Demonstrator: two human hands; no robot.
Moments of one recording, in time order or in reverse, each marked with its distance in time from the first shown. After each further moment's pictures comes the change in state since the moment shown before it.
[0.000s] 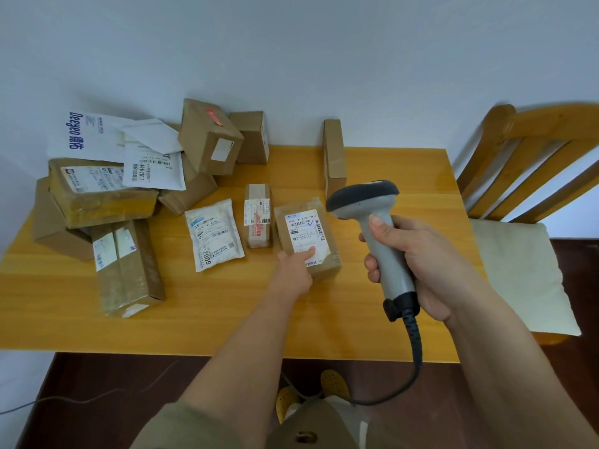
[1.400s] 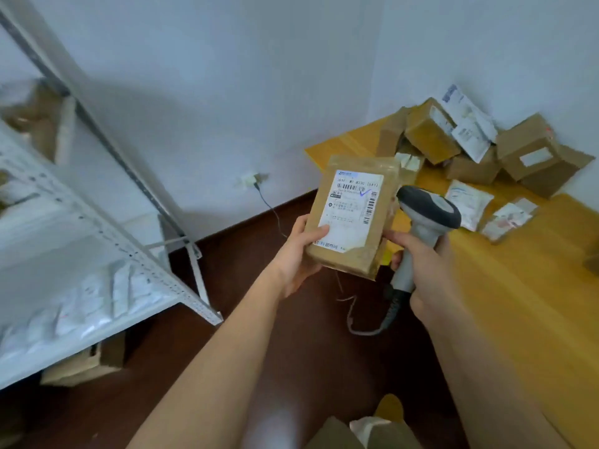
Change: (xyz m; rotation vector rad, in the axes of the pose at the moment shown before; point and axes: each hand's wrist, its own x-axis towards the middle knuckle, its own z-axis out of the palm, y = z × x) left_hand -0.439 -0.190 0.032 -1.527 0.742 0.002; right_hand -0.189 0.185 0.159 -0.173 -0.489 -0.107
